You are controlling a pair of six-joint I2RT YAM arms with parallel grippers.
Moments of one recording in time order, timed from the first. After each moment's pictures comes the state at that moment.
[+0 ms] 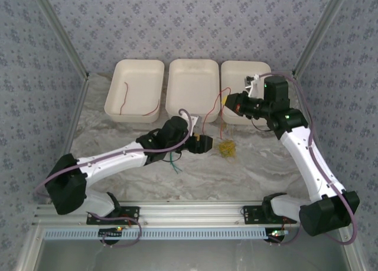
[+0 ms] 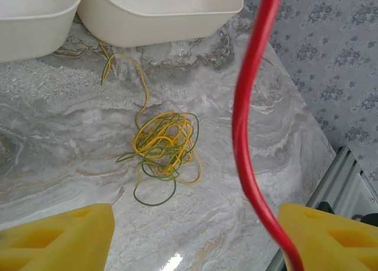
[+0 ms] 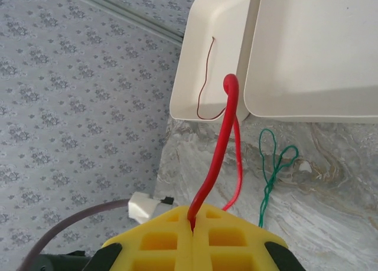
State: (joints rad) left arm -0.95 1.42 0.95 -0.07 0.14 -0.63; right arm 0.24 1.19 1.22 -0.51 -0.67 0.74
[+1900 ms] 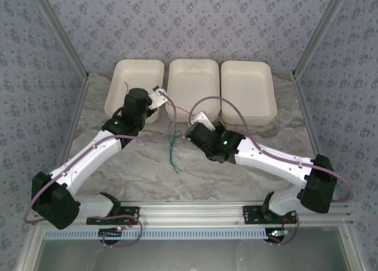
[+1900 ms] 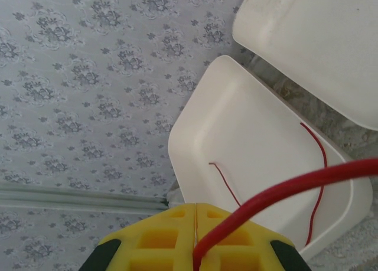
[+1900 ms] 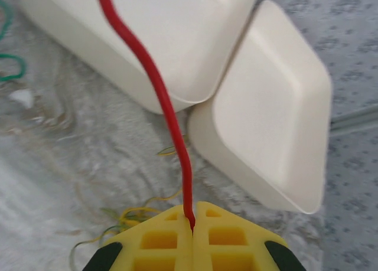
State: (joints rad) left arm -0.56 1.25 1.05 -0.20 -0.52 0.84; right arm 1.02 1.41 1.18 -0.80 0.85 0.09
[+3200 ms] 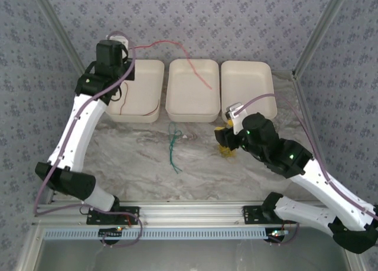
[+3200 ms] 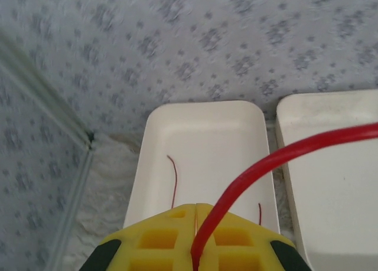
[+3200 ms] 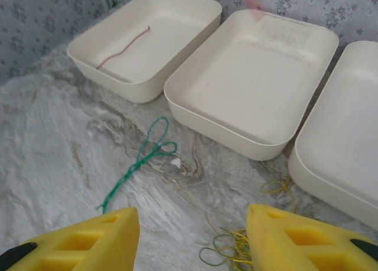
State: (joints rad) left arm -0.28 1.54 1.83 -0.79 -0.33 -0.09; right arm 0.83 0.89 1.11 -0.70 0.19 0.19
